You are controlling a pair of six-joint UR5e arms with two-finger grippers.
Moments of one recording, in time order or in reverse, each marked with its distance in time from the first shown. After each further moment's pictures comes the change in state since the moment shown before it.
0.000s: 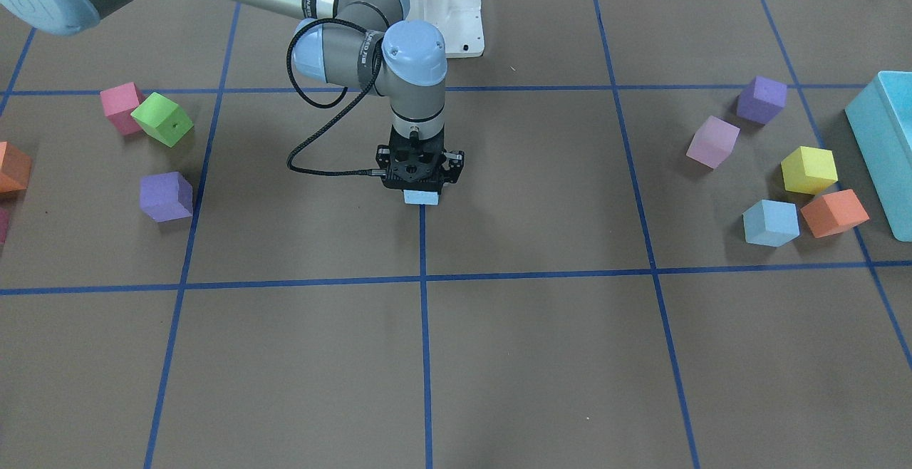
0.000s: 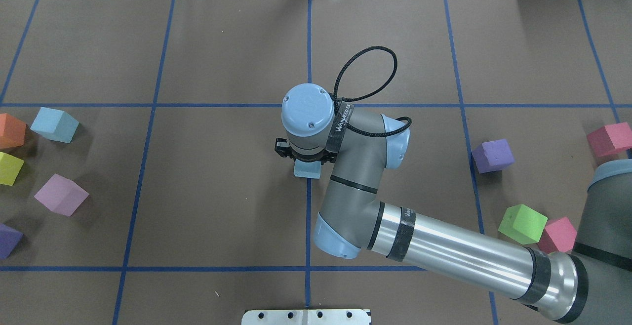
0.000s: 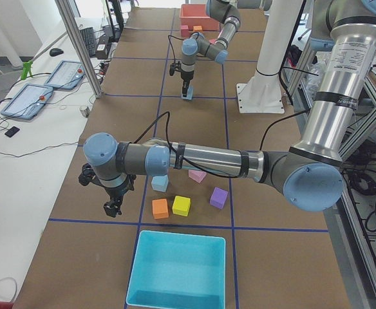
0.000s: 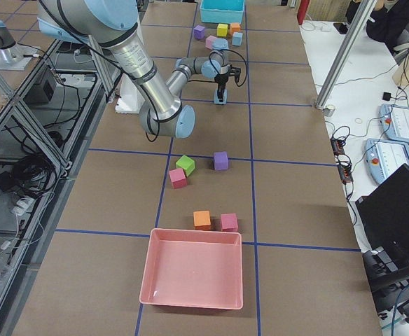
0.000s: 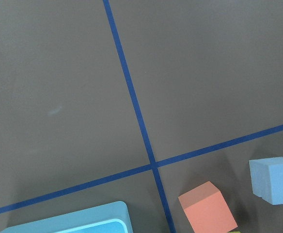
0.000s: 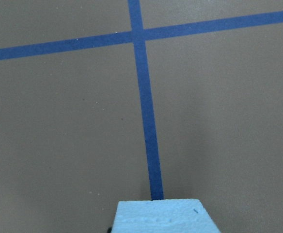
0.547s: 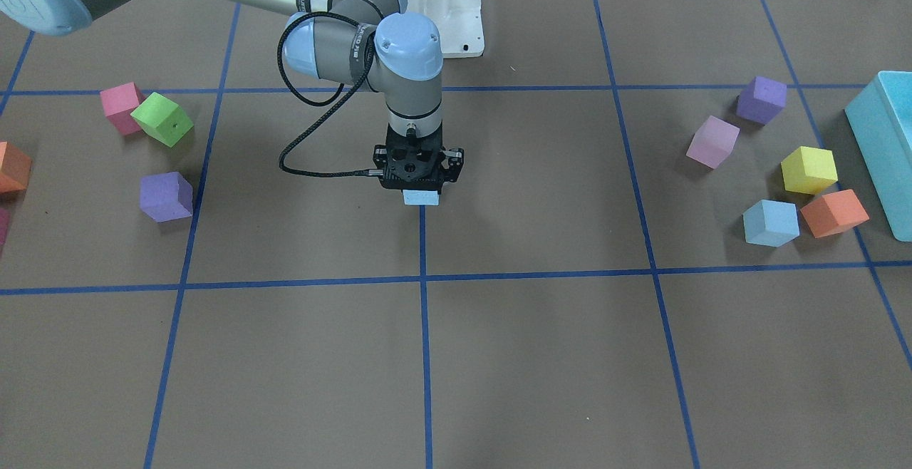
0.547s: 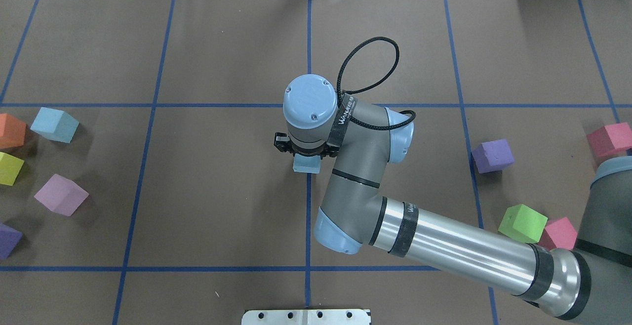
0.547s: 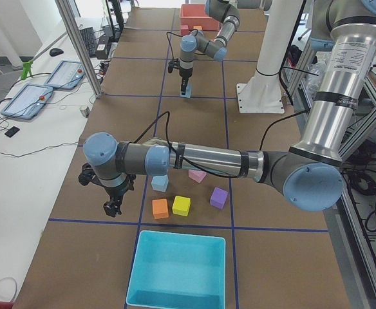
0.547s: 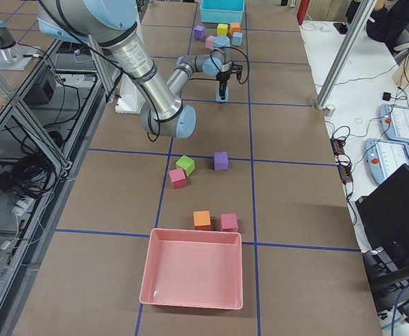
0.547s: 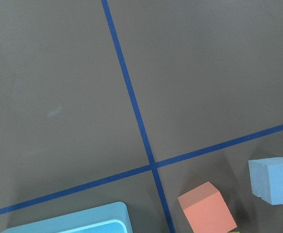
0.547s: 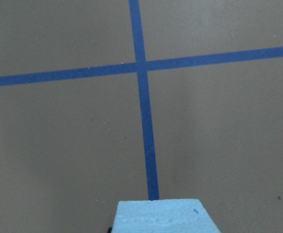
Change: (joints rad) left arm 0.000 0.000 0.000 0.000 0.000 0.000; right arm 0.013 0.001 0.019 -0.004 0.009 -0.021
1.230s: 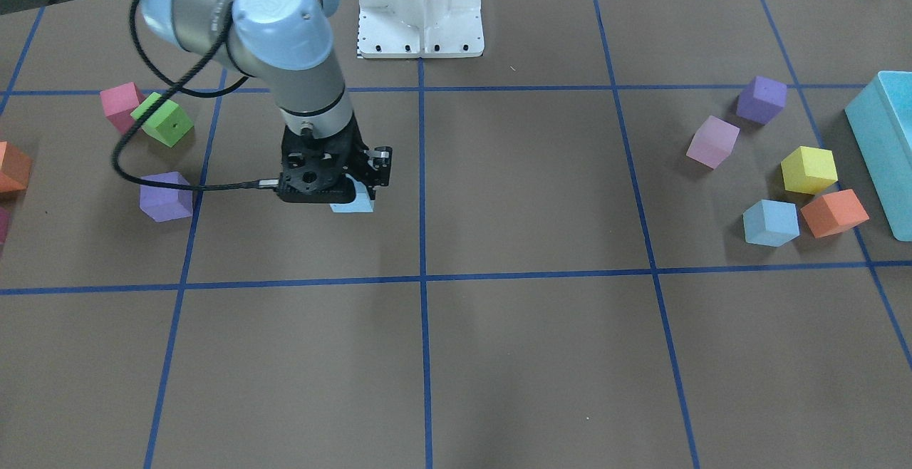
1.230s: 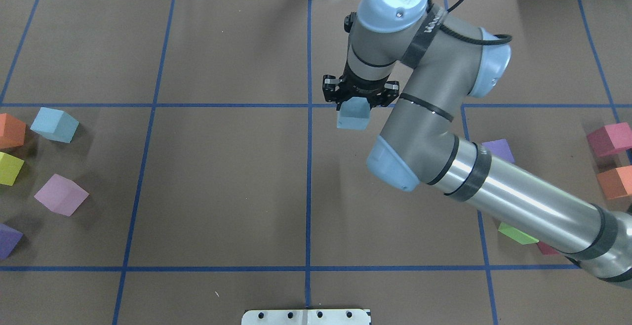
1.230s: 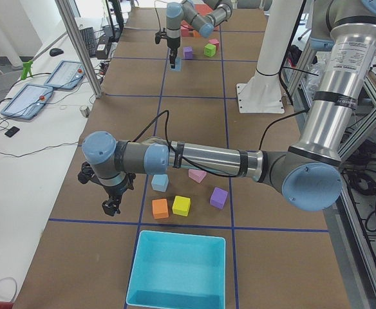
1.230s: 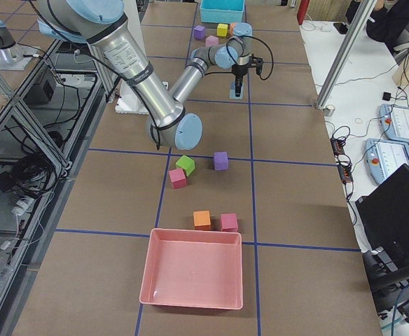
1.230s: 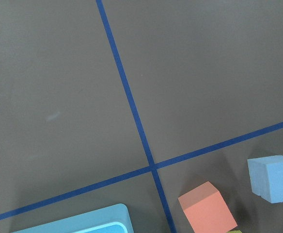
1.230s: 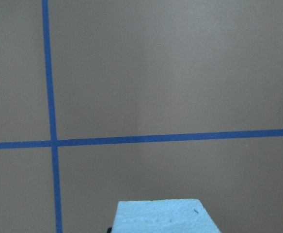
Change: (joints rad) left arm 0.000 -0.005 0.002 0.006 0.000 0.028; right arm 0.179 -0.059 0.197 -0.177 0.161 -0.157
